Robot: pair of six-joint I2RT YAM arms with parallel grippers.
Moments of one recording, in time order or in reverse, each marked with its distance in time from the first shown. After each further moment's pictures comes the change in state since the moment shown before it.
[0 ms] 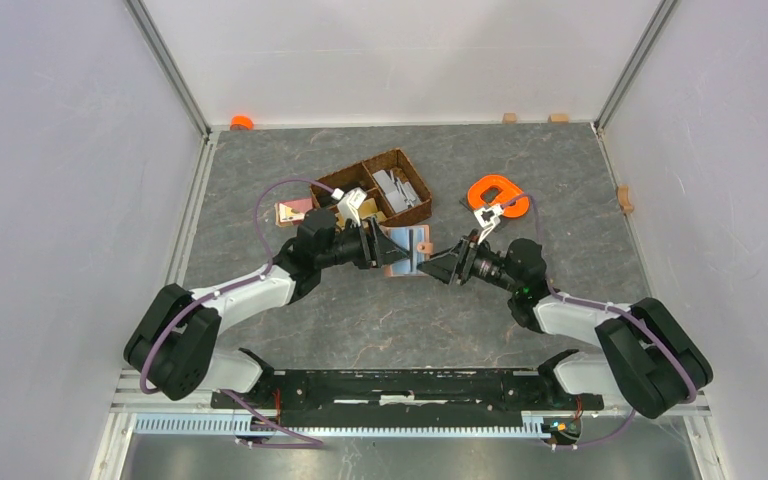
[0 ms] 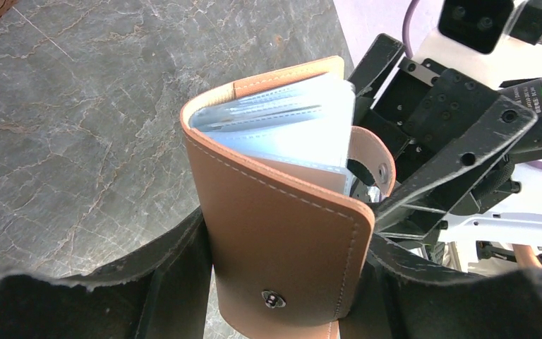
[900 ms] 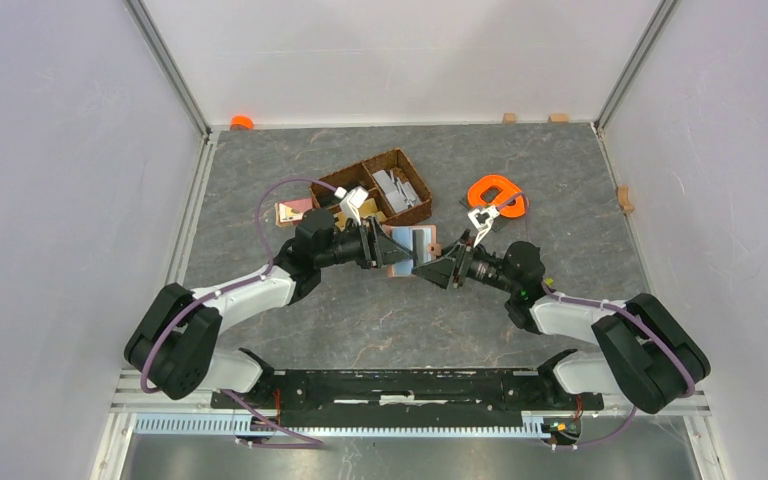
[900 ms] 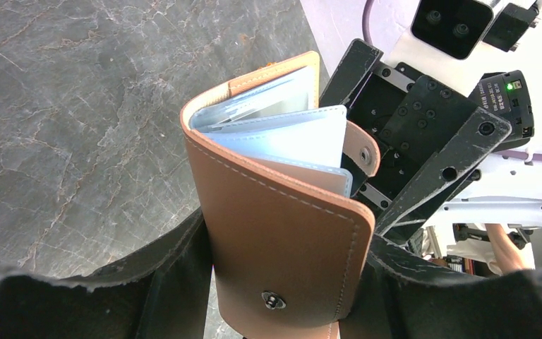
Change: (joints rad) left arm 0.000 0.003 -0.009 0.079 0.064 -0.038; right arm 0.027 0.016 -0.009 0.127 -0.053 0.014
